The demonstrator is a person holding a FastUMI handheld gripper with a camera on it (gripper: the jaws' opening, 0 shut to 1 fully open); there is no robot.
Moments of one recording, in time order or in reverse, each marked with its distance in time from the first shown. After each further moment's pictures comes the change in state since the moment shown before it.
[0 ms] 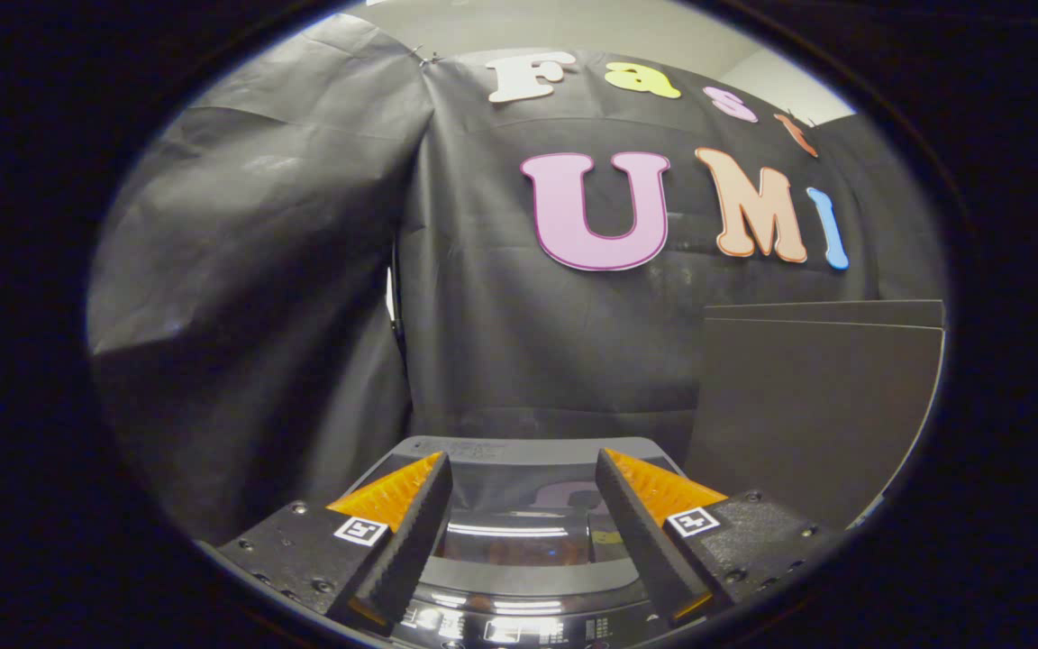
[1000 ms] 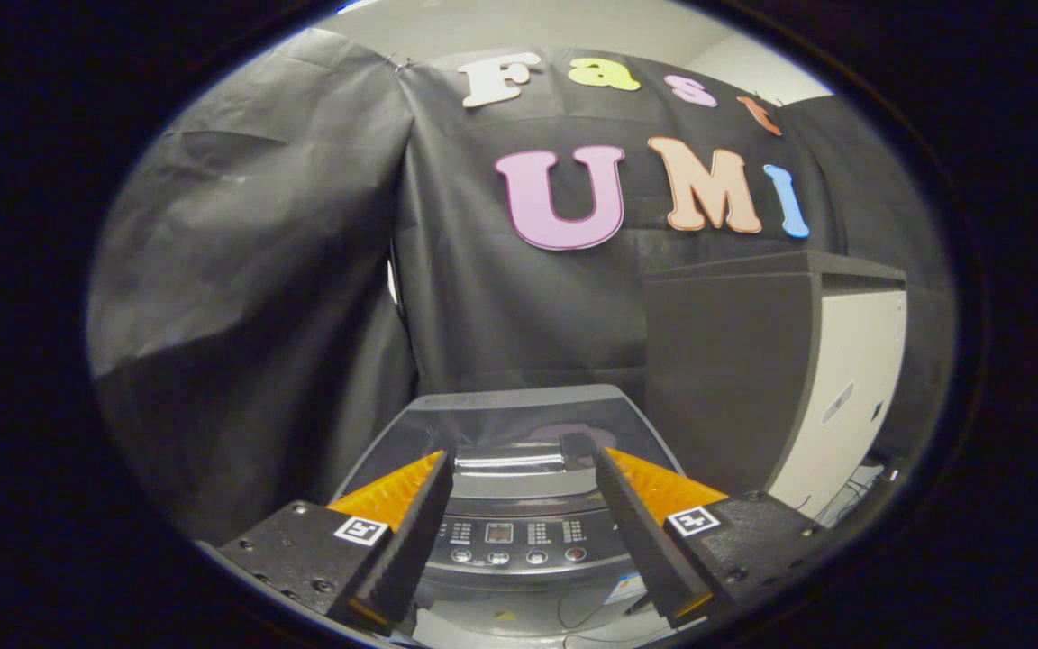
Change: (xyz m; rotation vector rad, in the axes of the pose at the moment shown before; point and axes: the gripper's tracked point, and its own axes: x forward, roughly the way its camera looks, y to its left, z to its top) arm -0.066 0.003 0.026 0.087 0.048 -0.052
